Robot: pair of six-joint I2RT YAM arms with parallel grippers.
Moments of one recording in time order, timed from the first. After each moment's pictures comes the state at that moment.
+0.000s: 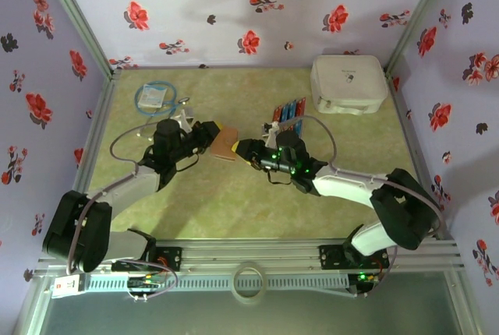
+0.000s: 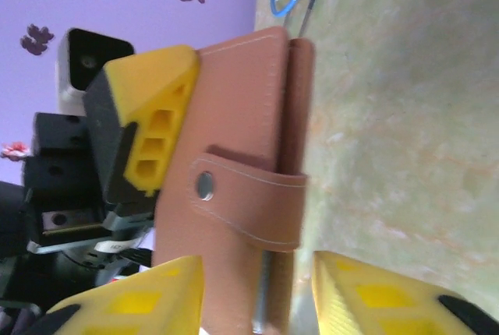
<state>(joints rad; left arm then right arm) -0.44 1.29 0.61 0.43 0.39 -1.14 0.79 1.44 0.69 0.44 -0.35 1.18</state>
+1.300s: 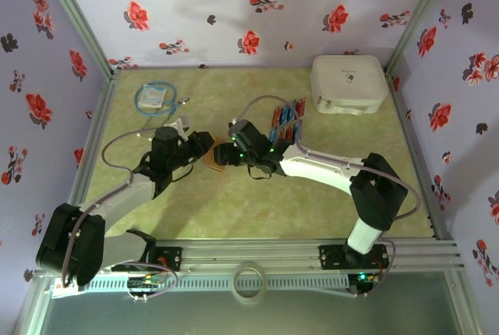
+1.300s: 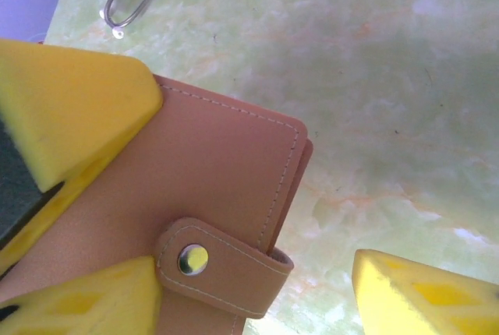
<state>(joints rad) -0.44 1.21 0.54 0.29 0.28 -0.99 0.95 1.69 1.20 -0.27 0.02 0.70</state>
